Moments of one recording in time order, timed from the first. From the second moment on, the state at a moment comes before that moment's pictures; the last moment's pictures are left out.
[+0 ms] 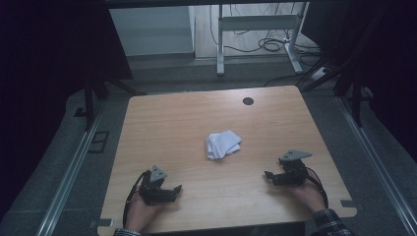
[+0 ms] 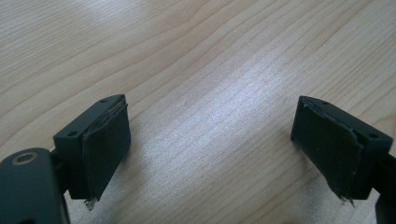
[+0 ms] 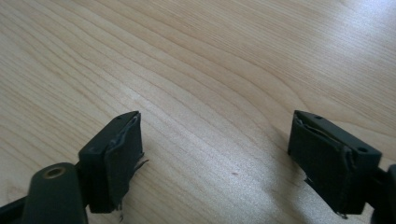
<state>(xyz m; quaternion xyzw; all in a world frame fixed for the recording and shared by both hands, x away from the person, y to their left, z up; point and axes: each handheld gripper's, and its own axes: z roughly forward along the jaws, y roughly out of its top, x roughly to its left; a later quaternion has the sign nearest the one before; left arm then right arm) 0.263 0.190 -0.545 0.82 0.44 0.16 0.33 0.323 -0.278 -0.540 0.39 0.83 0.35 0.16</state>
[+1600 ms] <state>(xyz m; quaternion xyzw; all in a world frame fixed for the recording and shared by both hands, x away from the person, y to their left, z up) 0.264 0.188 -0.545 0.82 0.44 0.16 0.33 0.331 -0.263 -0.524 0.41 0.83 0.34 0.13</state>
